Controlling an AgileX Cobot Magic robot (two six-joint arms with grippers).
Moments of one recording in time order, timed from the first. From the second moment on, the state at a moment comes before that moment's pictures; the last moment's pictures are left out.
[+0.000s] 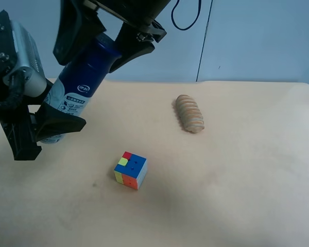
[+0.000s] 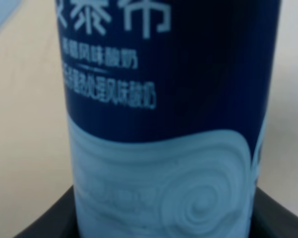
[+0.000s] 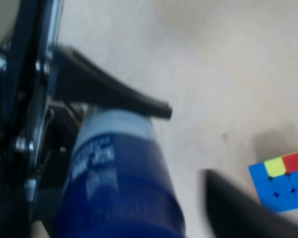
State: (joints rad) left arm -0.47 1.03 -0.67 -0.64 0.48 1.12; right arm 0.72 1.75 -1.72 0.64 1.17 -0.22
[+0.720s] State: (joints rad) left arm -0.47 1.03 -0.67 -0.64 0.48 1.12; right arm 0.72 1.51 -1.72 0.39 1.21 -0.06
